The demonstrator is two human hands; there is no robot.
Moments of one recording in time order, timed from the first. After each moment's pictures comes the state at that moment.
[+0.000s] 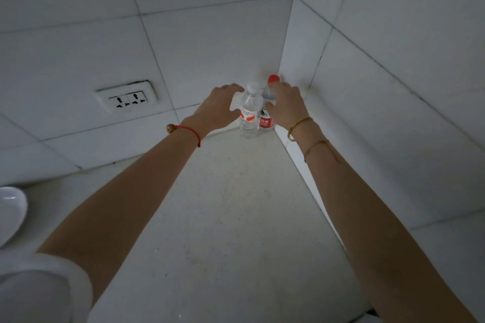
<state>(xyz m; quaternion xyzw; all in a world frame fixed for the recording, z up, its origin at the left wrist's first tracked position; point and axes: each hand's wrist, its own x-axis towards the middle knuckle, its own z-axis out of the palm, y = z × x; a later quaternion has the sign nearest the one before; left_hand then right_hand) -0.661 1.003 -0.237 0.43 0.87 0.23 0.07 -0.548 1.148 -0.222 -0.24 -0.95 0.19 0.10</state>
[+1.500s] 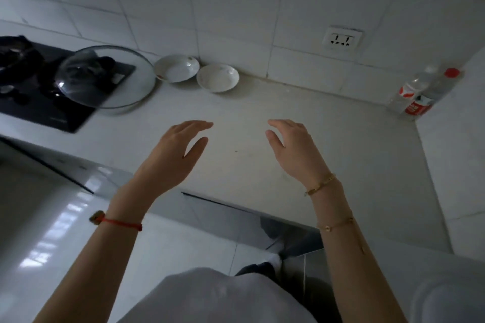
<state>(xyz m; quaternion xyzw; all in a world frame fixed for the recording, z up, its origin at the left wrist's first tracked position) -0.253 0.427 -0.196 0.12 0.95 0.29 -0.04 -0.283 0.668 -0.198 0.08 -0.96 0.27 0.00</state>
